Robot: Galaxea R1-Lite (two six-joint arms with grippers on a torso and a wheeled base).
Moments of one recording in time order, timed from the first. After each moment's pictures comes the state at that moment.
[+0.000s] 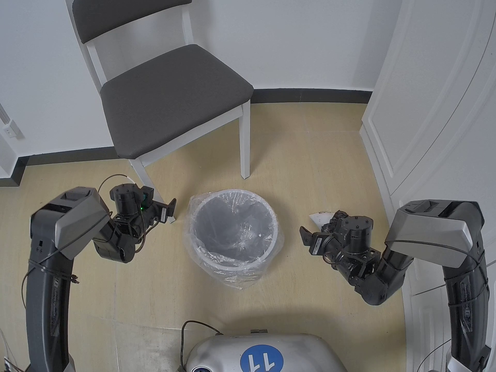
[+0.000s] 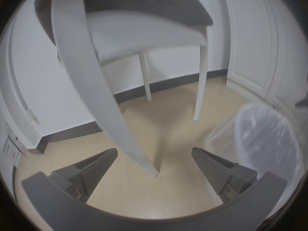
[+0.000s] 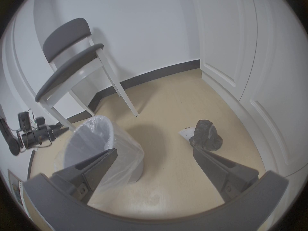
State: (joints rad) left arm -0.11 2.59 -1.30 -1.11 0.01 0.24; right arm 0.44 2.45 -0.87 -1.31 -0.28 0.33
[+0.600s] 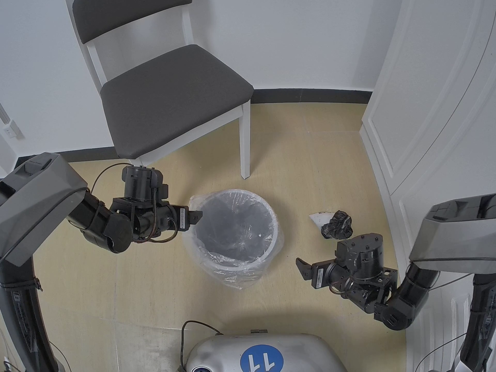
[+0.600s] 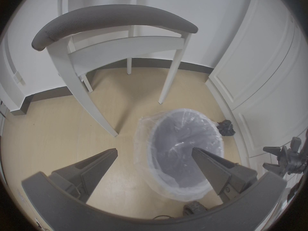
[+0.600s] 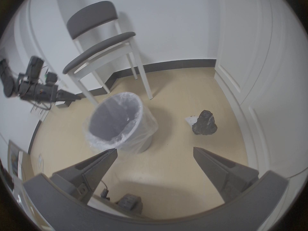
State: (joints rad) left arm -0.29 2.18 -1.08 -0.57 0.00 -0.11; right arm 0.59 2.22 -0.55 -1.26 -0.29 0.24
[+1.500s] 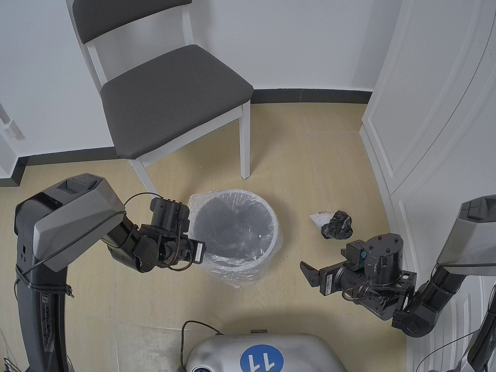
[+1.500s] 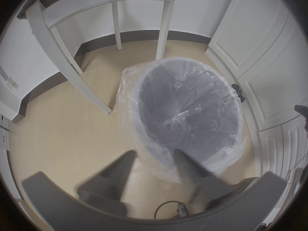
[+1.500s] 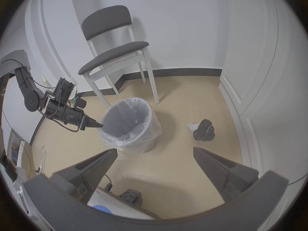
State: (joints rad) left arm -0.36 2.36 -1.10 -0.52 0.05 -0.05; right arm 0.64 2.06 -0.42 -1.25 -0.30 0.17
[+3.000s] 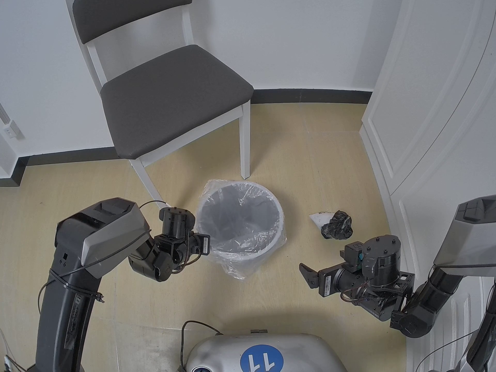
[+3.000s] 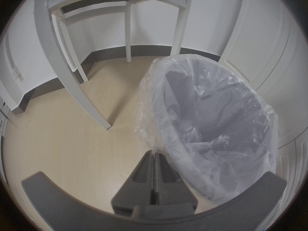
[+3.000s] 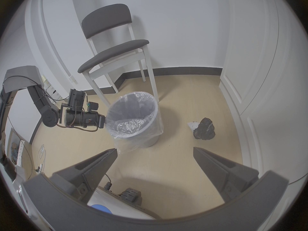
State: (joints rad) left arm -0.33 2.63 -1.28 -0.82 0.10 -0.09; right arm 0.64 2.07 -0.43 -1.25 -0.30 0.17
